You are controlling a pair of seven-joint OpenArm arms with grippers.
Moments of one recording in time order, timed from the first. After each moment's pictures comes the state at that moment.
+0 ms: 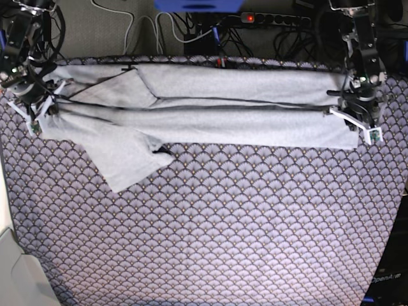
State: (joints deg) left arm 13.3 -12.6 -20.2 90.9 -8.7 -0.8 32.1; right arm -15.4 15.5 31.1 92.5 4.5 40.4 -42.3
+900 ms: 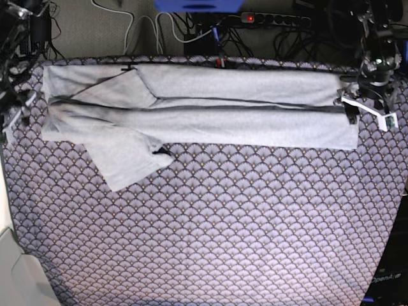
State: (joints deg) left arm 21.9 -16.4 -22.3 99.1 -20.0 -0.6 32.5; right arm -11.9 17.4 40.7 100.0 4.0 40.3 -47.2
